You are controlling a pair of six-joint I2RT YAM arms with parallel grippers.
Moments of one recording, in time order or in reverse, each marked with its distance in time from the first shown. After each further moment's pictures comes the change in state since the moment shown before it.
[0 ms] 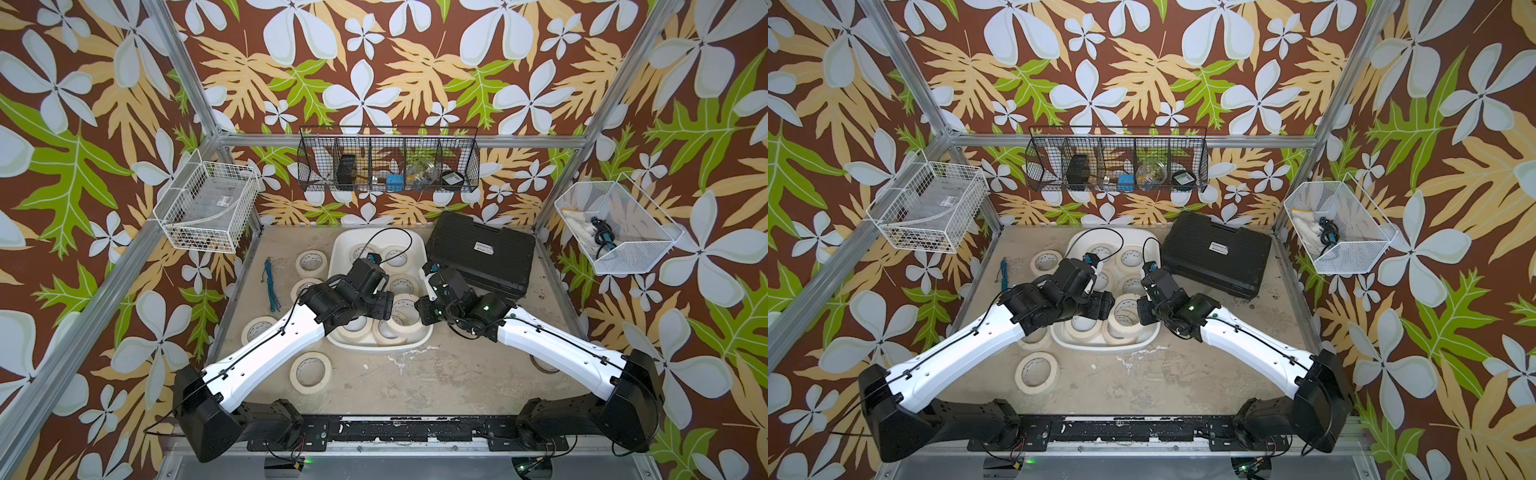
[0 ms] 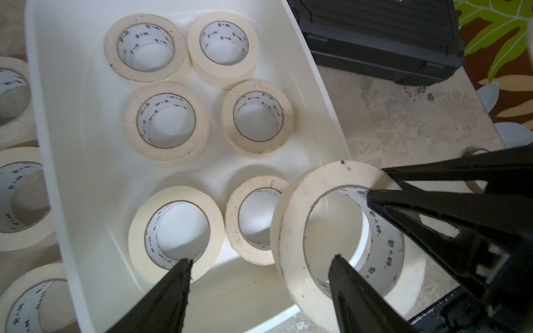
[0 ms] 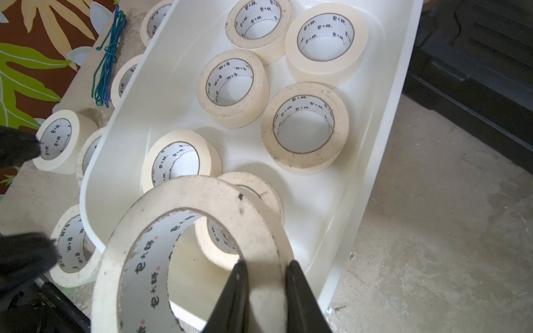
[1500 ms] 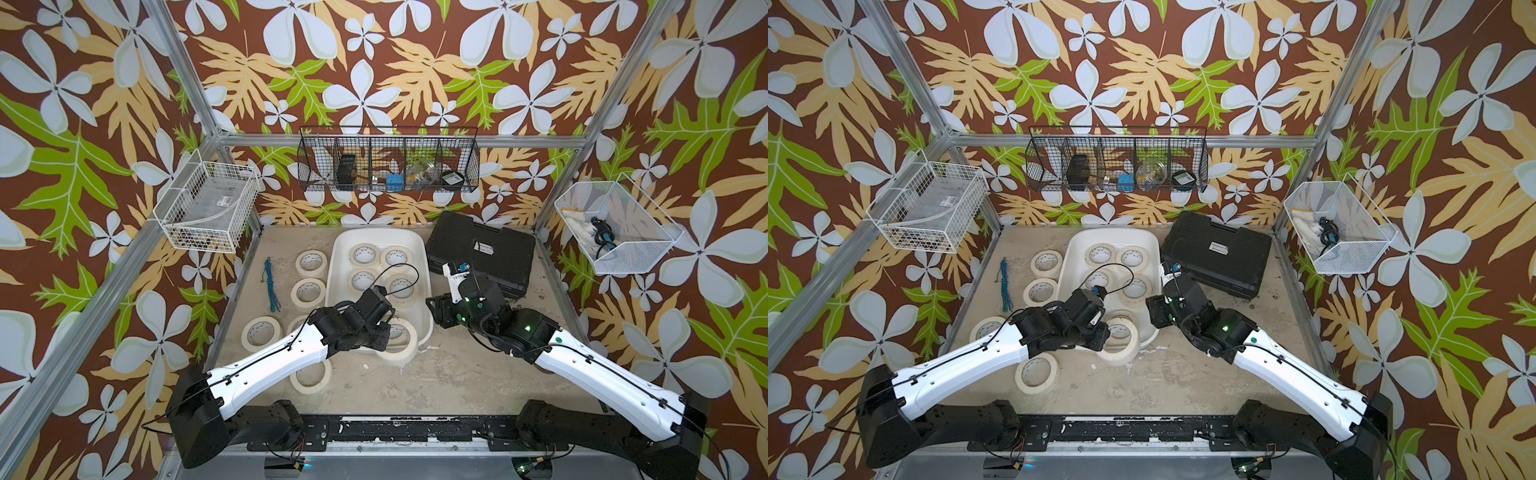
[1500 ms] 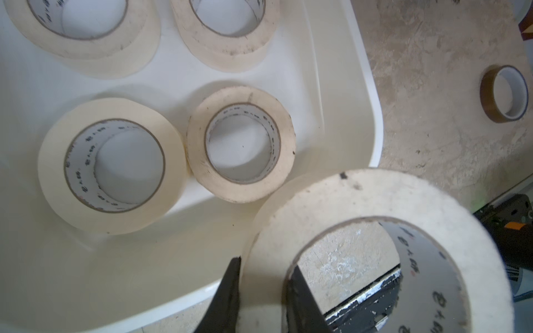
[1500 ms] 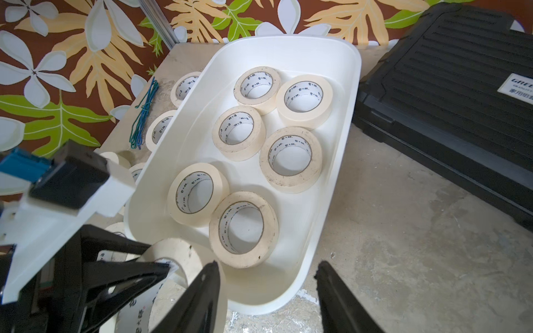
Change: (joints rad) left arm -0.129 -0.097 -0.255 0.018 0.058 -0.121; right arm 0.027 -0.253 -0.048 -0.024 0.122 0.012
